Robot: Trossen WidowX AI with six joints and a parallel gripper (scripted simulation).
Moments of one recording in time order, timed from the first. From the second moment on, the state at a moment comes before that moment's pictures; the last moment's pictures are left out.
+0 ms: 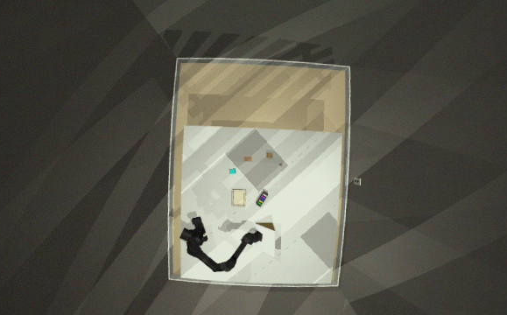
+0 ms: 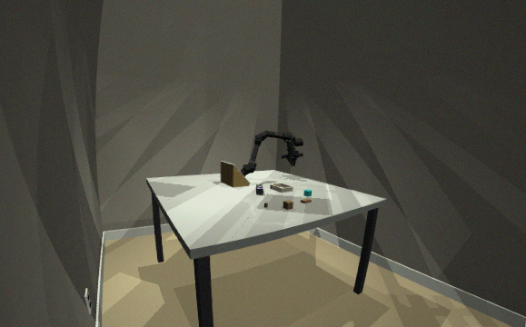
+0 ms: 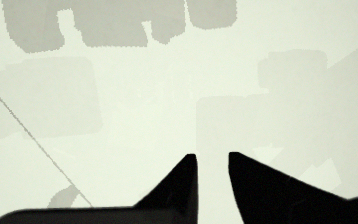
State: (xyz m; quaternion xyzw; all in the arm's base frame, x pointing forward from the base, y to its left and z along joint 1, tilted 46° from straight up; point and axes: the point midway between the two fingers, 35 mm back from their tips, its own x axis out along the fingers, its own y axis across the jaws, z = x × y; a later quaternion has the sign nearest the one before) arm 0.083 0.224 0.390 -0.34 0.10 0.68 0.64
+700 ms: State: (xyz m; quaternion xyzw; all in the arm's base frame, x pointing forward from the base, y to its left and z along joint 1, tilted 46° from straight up) arm 0.295 0.135 0.172 -0.31 0.35 0.62 0.63
